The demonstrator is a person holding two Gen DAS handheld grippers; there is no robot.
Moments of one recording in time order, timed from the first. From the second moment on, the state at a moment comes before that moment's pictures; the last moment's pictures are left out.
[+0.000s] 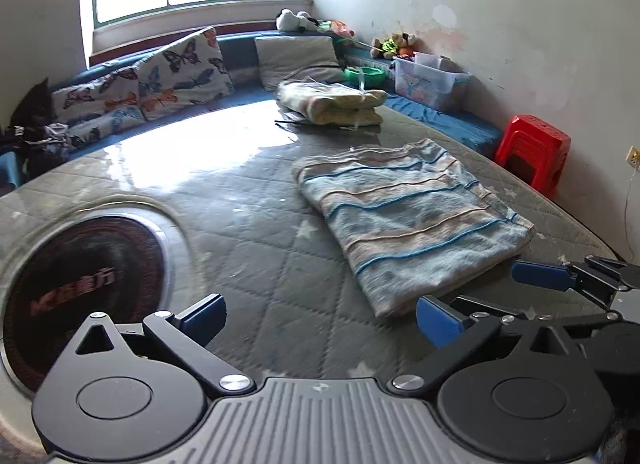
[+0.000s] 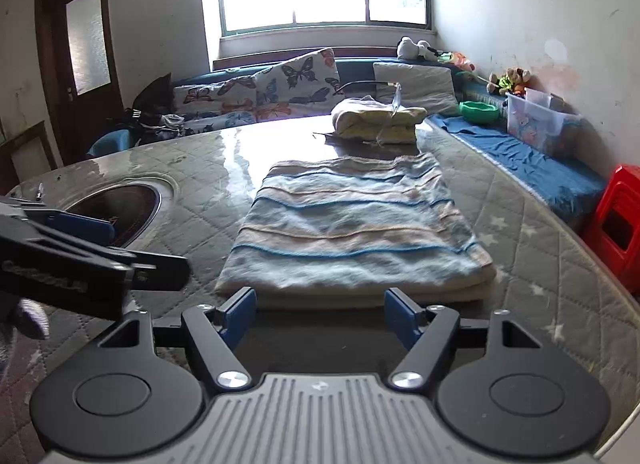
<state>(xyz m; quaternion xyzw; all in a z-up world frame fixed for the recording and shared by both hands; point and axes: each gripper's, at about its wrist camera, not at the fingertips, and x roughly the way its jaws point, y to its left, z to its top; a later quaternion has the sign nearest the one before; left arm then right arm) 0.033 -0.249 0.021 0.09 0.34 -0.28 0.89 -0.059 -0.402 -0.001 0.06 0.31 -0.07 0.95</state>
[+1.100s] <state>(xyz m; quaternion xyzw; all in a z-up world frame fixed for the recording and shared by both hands) 0.010 -0.213 0.002 0.08 0.36 -0.27 0.89 -0.077 -0.389 -0.004 0.06 0.32 -0.11 0.94</state>
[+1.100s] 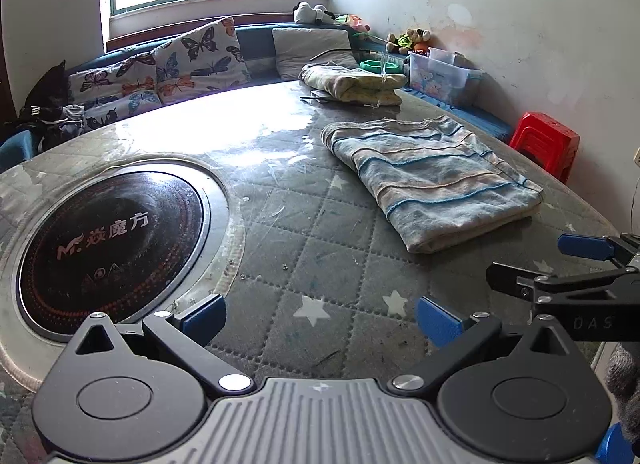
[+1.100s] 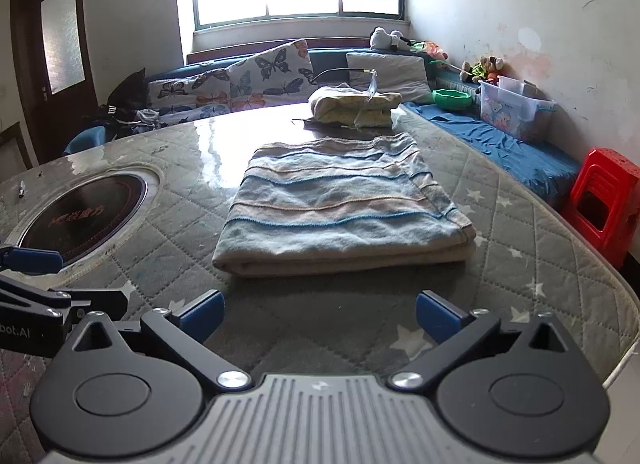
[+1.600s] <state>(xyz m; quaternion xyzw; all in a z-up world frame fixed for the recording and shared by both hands) -0.001 -0.211 -0.002 0.10 0.36 -0.26 0.89 -0.083 -0.380 -0.003 0.05 0.32 -0.11 0.94</state>
